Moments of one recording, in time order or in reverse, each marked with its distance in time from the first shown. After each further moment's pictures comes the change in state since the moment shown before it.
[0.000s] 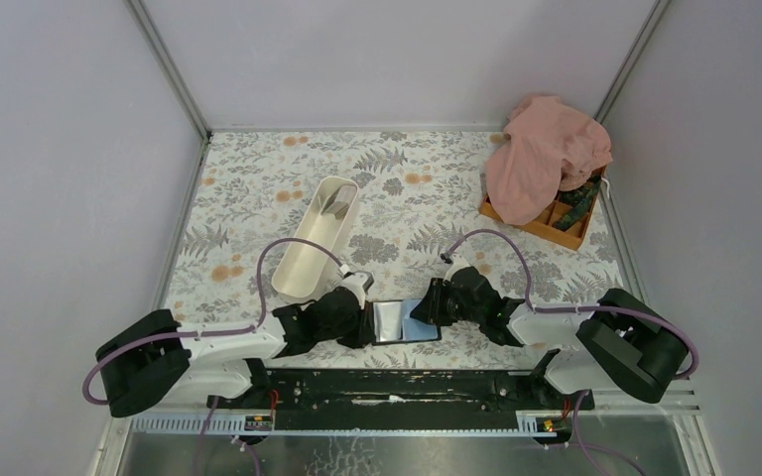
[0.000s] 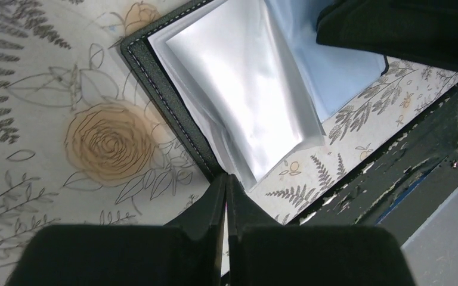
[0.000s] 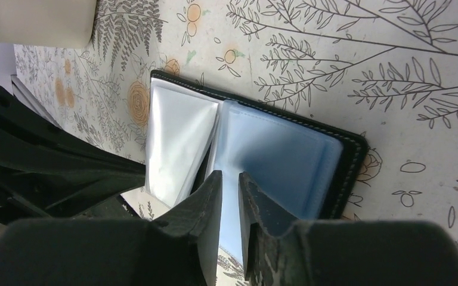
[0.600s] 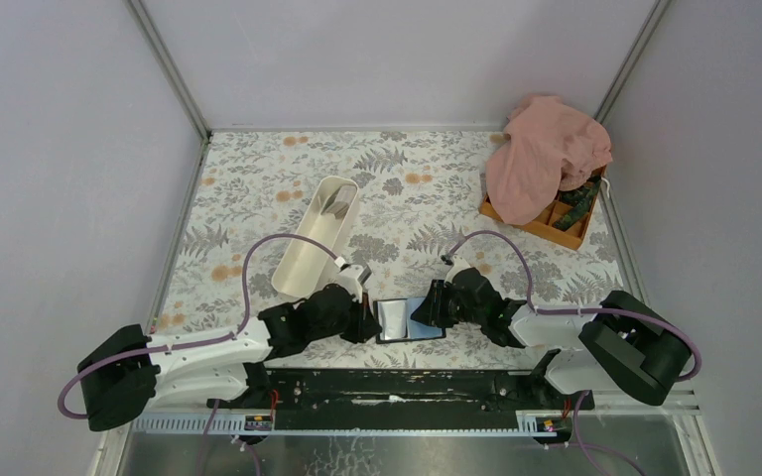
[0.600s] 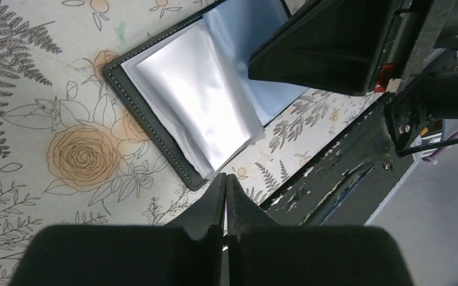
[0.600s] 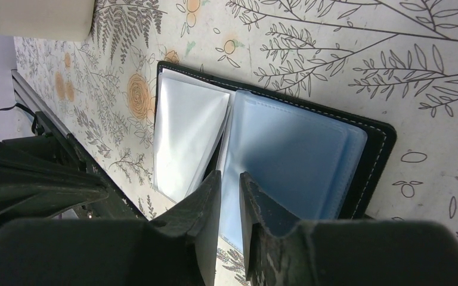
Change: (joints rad) left arm -0.021 -0.147 0.023 -0.028 -0.022 -0.025; right arm 0.000 -0.017 -0.013 -0.007 -0.015 0.000
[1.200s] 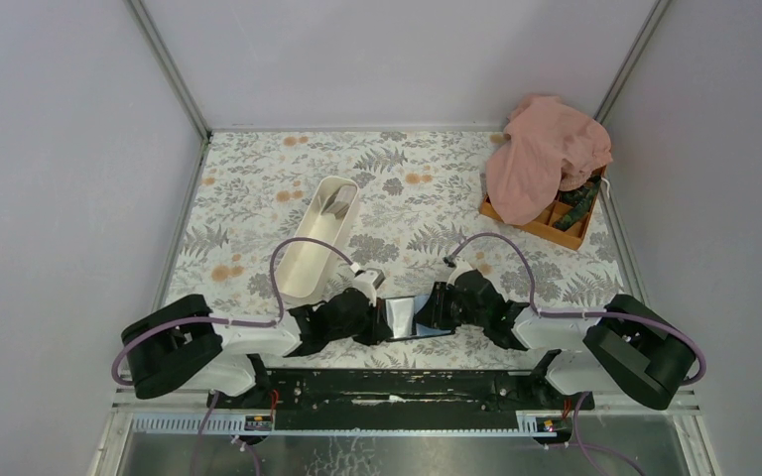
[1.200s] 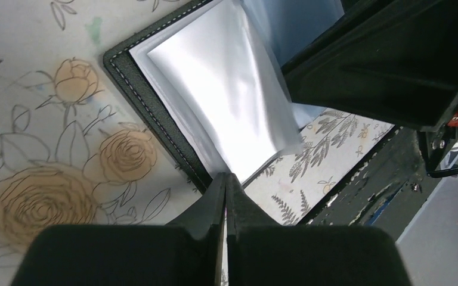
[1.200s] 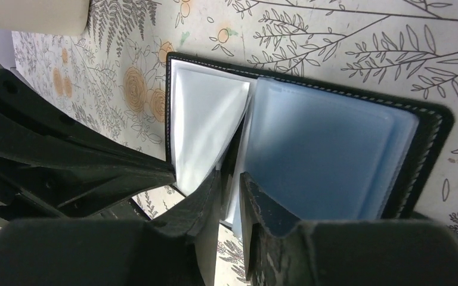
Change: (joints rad) left arm -0.010 0.300 -0.019 0.274 0.009 -0.034; right arm 0.000 -0.027 -0.014 -0.022 -0.004 0.005
